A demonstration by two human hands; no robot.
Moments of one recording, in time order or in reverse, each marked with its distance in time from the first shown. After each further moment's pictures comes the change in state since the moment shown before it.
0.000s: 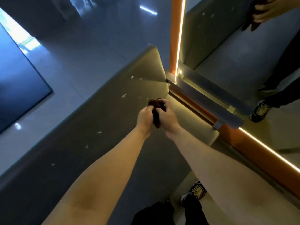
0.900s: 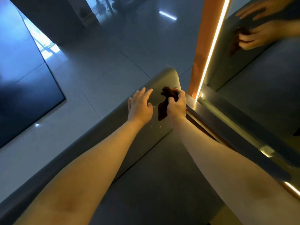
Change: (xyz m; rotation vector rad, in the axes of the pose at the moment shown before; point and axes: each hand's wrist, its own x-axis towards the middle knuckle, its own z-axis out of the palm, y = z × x) left_hand 0.197 0.120 -0.042 1.147 0.251 0.543; right_hand 0.246 -0.058 0.048 0.056 0.234 -0.140
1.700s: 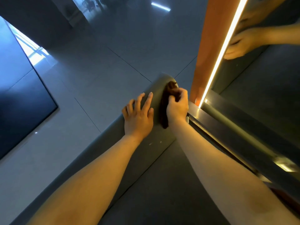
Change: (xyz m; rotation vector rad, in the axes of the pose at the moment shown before) left_hand 0.080 -0.037 0.054 0.414 0.123 0.150; right_hand 0.094 0.010 0.035 -0.036 0.109 -0.037
